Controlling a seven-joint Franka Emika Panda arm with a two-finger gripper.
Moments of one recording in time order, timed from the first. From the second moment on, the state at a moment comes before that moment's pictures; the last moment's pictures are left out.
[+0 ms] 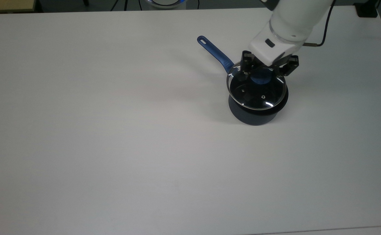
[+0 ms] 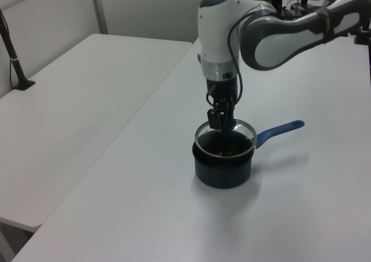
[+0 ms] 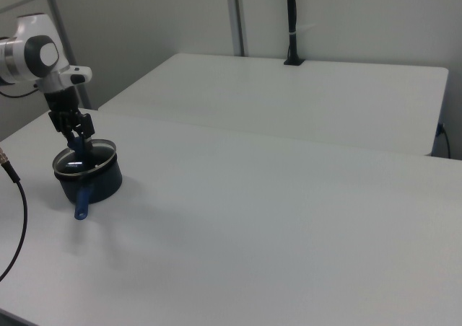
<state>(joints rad) 0.61 0.49 -0.15 -1.35 0.01 1.78 0.51</state>
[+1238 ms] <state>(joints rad) 0.62 0.54 -0.15 -1.33 0.01 1.79 0.52</state>
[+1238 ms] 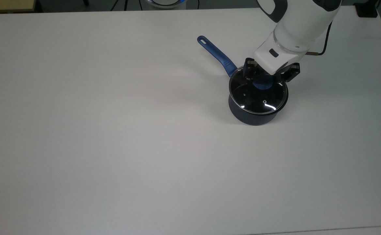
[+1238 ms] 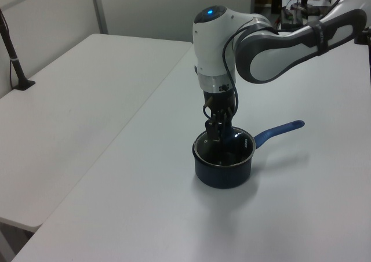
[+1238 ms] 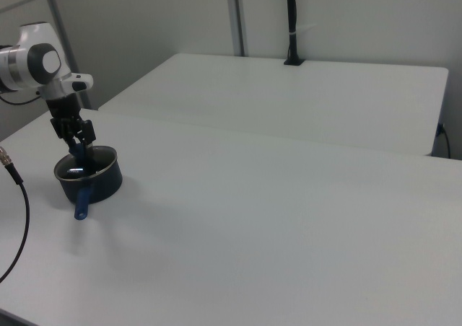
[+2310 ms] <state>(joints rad) 0.61 0.56 -0.16 -1.32 0.01 1.80 0.52</state>
